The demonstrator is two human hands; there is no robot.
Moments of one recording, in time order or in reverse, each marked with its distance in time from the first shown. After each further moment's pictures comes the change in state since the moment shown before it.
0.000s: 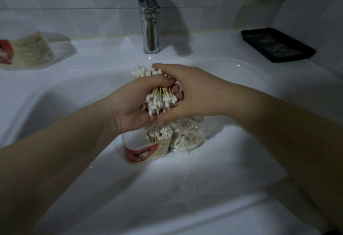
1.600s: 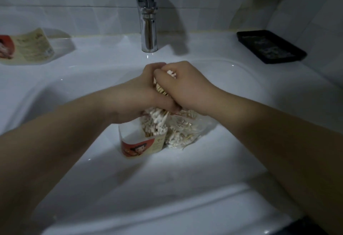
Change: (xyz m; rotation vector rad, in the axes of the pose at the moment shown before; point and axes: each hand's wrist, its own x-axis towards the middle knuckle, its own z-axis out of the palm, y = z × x) left_hand -0.024 0.011 0.011 0.837 0.078 0.180; right_hand 0.006 -0.021 0.010 0.301 0.262 0.211
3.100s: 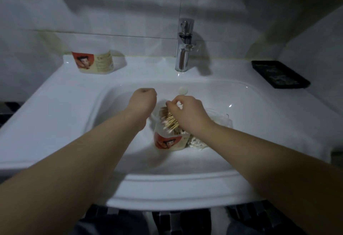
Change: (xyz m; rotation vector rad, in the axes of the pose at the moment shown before) left_hand -0.035 -0.027 -0.026 -0.274 0.747 -0.286; right_hand -0.028 -0.022 0.061 -0.099 0.054 0.136
